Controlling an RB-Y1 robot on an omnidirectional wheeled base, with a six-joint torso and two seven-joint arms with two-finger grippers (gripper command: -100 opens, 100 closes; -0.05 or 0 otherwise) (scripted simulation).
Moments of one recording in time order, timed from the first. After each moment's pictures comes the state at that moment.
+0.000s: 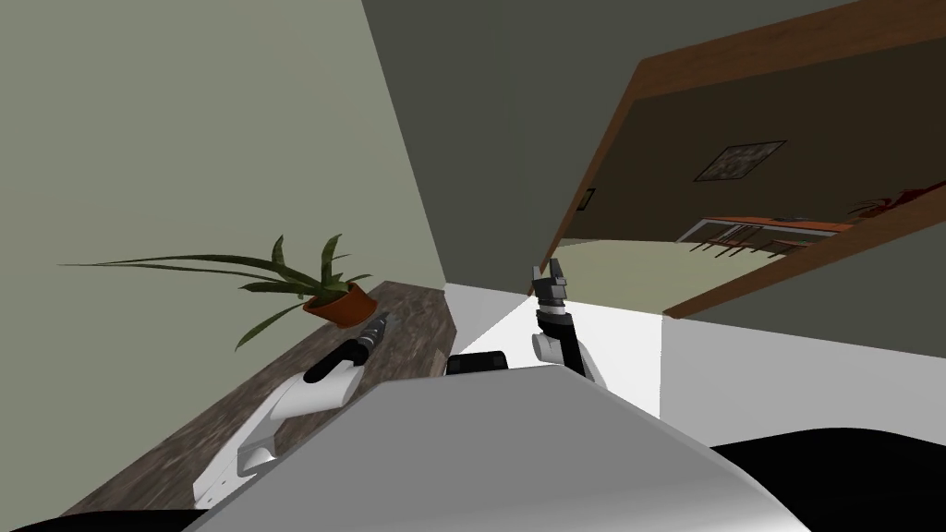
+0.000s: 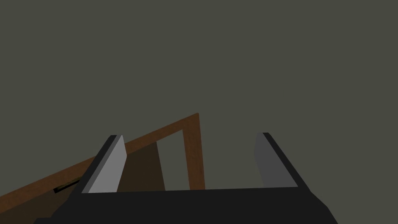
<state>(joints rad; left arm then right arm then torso) 0.61 0.47 0.19 -2.23 0.15 0.75 0.03 0.49 0.04 -0.01 -2.20 0.12 -0.52 -0.14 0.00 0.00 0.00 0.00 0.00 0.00</state>
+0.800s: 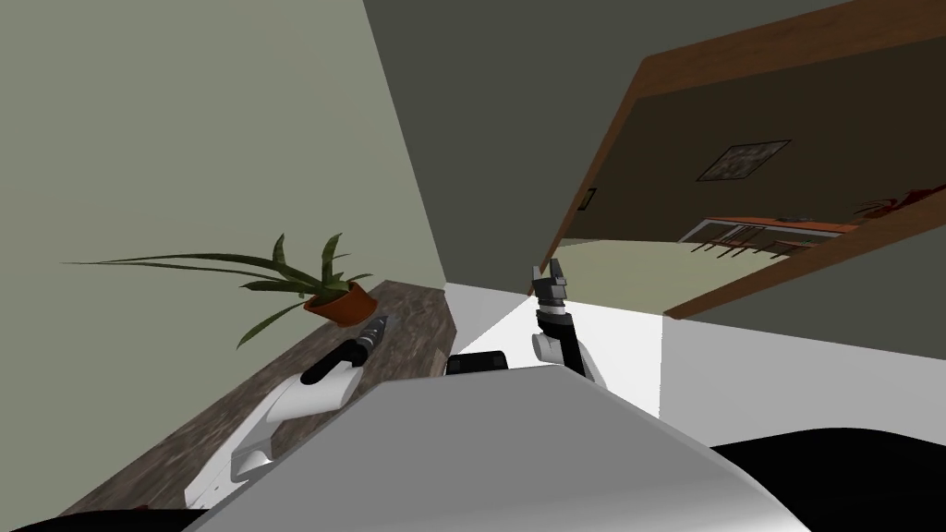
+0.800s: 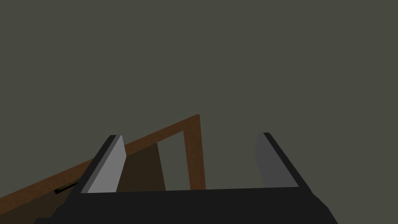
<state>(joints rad) 0.62 0.47 0.19 -2.25 0.15 0.77 0.04 0.49 0.04 -0.01 -2.20 0.12 -0.52 -0.14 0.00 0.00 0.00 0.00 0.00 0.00</state>
